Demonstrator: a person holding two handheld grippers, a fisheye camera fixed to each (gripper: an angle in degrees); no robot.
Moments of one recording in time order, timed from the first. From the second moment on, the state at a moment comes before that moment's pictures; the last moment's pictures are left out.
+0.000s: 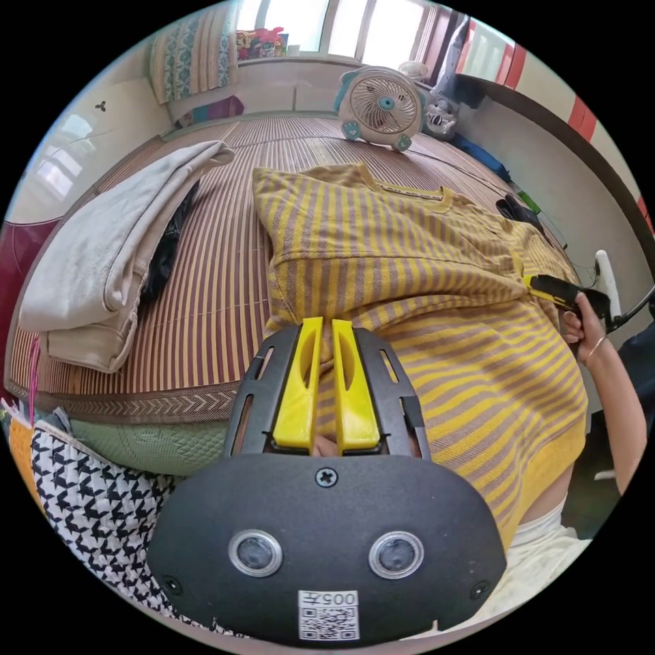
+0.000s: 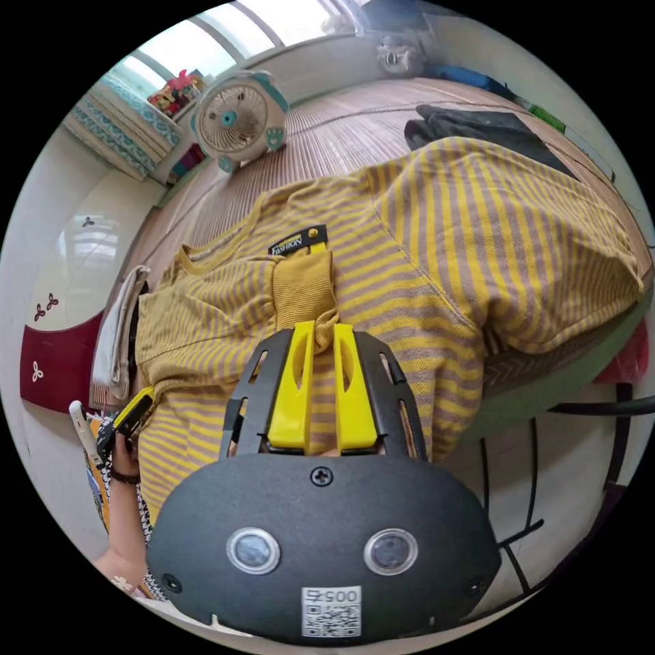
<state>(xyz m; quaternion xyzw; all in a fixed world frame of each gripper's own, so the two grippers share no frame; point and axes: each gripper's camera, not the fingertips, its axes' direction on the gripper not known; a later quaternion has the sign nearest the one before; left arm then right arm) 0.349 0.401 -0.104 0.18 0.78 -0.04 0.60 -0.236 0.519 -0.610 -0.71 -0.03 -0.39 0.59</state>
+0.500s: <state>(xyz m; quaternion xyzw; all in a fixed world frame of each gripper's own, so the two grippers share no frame) 0.344 0.421 -0.103 0.19 0.74 0.00 0.64 -0.310 0.487 -0.613 -0.63 -0.16 -0.47 0.60</state>
